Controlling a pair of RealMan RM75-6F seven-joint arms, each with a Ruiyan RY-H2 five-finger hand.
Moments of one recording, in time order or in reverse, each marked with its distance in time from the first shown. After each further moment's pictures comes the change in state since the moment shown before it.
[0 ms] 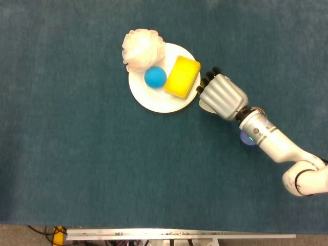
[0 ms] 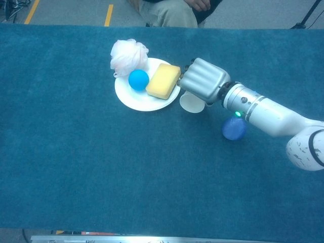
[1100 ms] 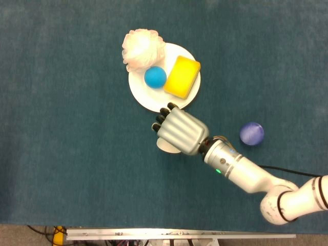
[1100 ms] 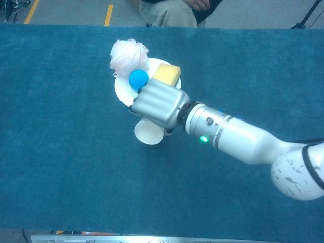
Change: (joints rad) left arm 0.028 0.028 0.017 -0.001 0.036 0.043 -0.013; right arm 0.088 -0.035 0.048 -0.396 0.199 -0.013 -0.227
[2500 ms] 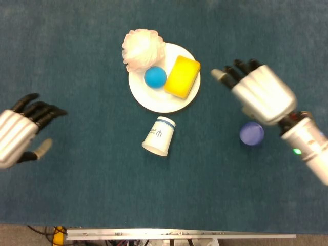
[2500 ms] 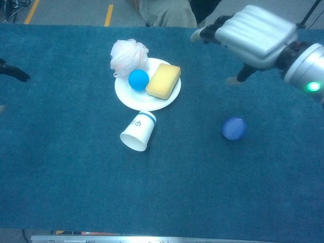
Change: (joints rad) left arm -0.325 0.074 0.047 0.040 0.345 -0.299 -0.236; right arm -0.161 0.529 -0.074 -0.283 -0.158 0.265 0.335
